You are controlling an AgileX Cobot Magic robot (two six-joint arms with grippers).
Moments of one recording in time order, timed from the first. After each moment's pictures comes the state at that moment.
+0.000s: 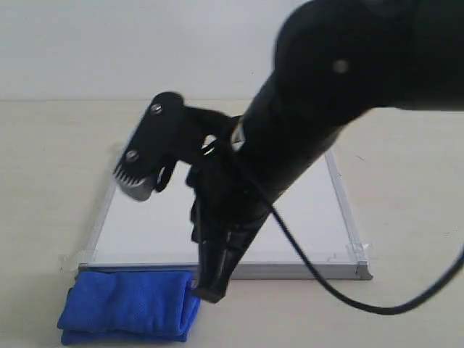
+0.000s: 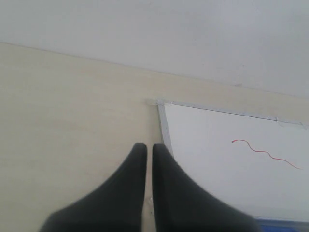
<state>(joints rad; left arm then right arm) -0.01 0.00 0.00 -0.20 0.29 -0.01 0.78 1.59 -1.18 0.15 0.78 -0.61</state>
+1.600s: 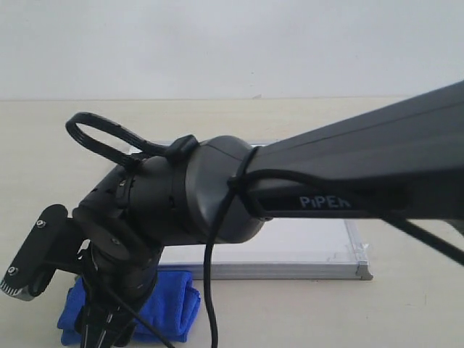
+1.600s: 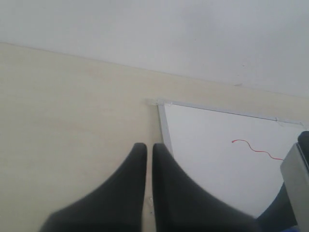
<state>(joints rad) -0.01 0.00 0.00 -0.20 0.29 -0.01 1.00 2.05 -1.42 -0.06 0.62 -0.26</state>
